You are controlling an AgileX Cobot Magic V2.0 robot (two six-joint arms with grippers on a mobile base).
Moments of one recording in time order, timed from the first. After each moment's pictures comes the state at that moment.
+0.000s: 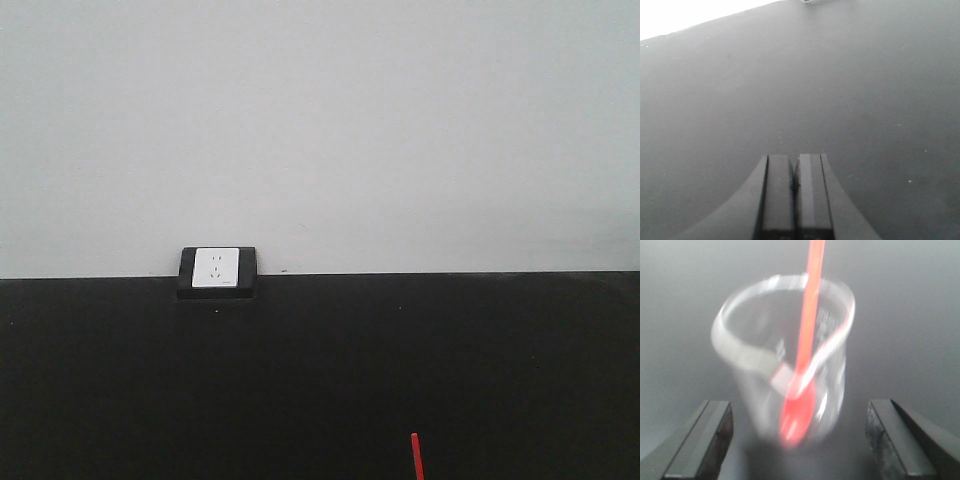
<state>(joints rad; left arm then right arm) -0.04 -0.02 0.03 0.07 0.43 0.17 0.15 1.92 -0.32 -0.62 -1.14 0.16</state>
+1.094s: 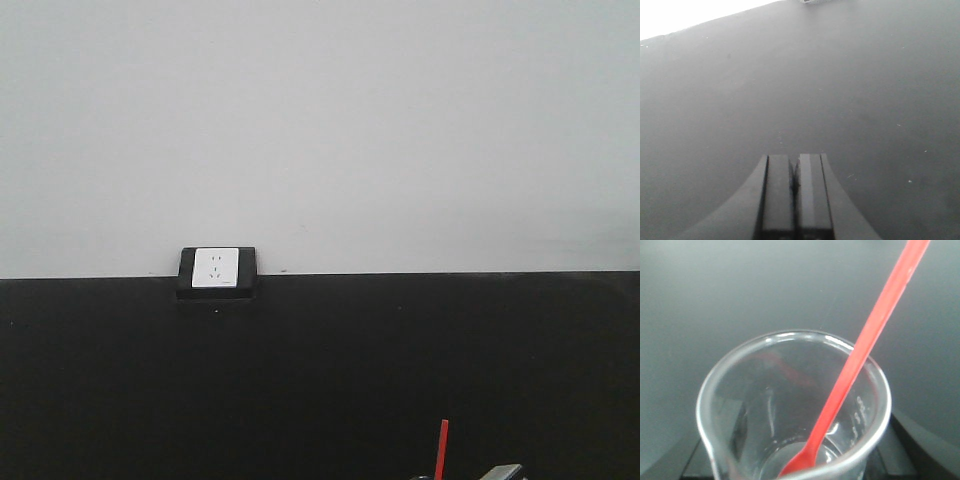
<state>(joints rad) -0.04 -0.02 0.03 0.07 0.43 0.17 0.15 2.01 -0.49 -0.71 -1.14 0.32</state>
